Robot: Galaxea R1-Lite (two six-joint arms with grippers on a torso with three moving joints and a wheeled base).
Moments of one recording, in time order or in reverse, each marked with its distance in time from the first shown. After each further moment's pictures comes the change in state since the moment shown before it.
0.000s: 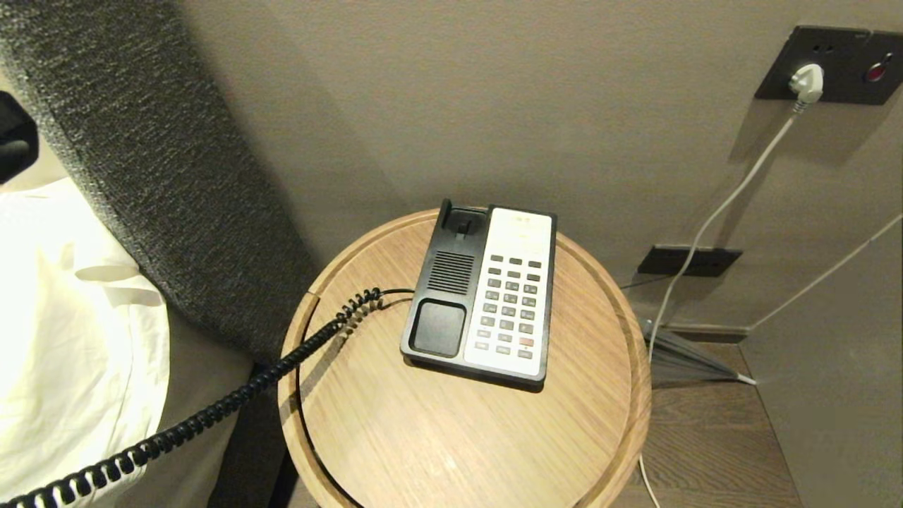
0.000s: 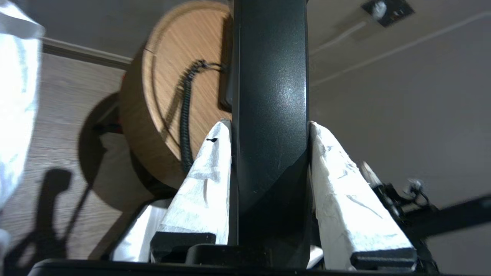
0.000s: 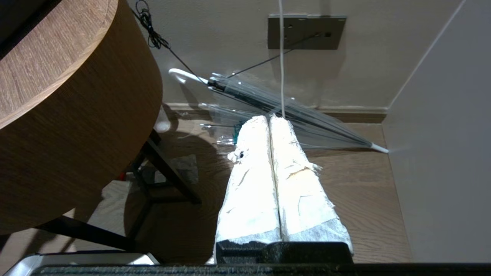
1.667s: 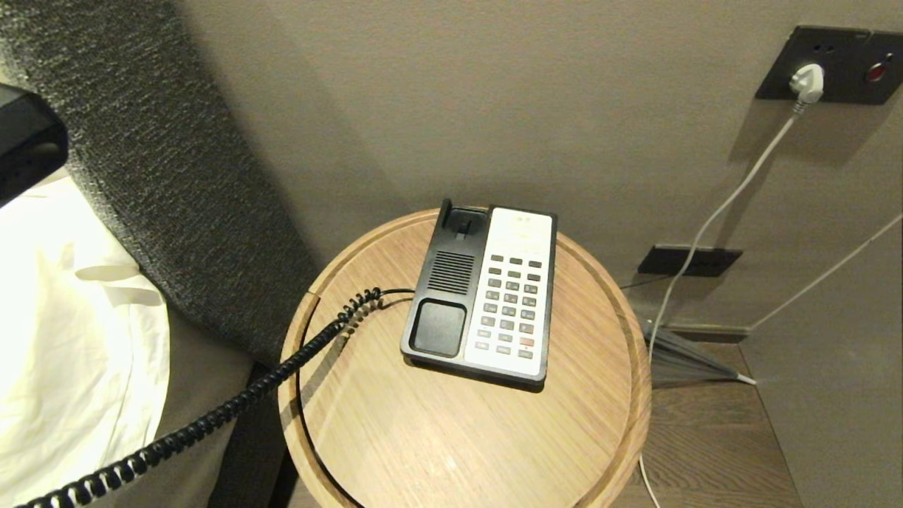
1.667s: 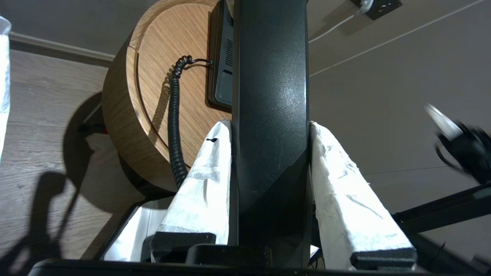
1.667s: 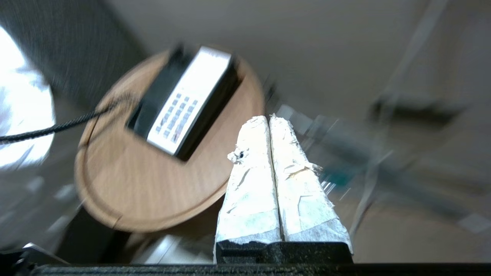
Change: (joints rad) left arm 0.000 -0.004 0.058 -0.070 -0.034 0.003; right arm 0.001 0.674 -0.984 0.396 0.407 0.076
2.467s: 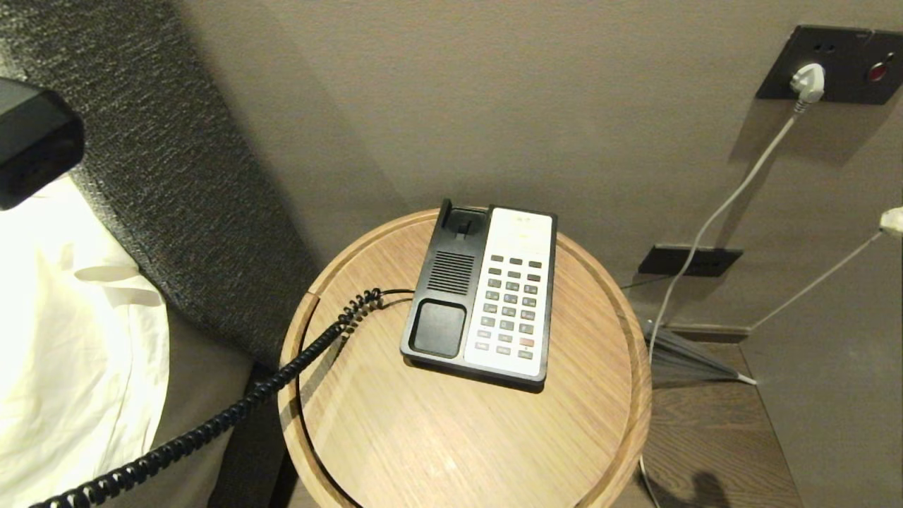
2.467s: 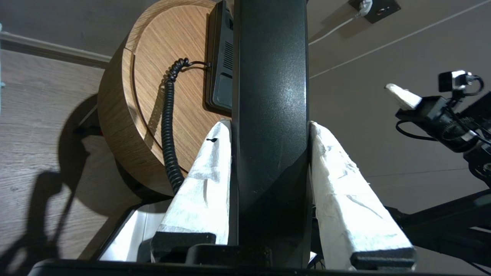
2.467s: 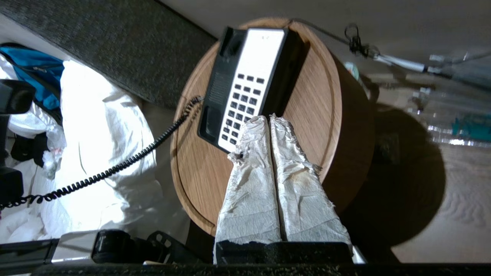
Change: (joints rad) left arm 0.000 0.002 0.033 -0.044 0.002 -0.005; right arm 0.114 0.265 0.024 -0.189 0.092 0.376
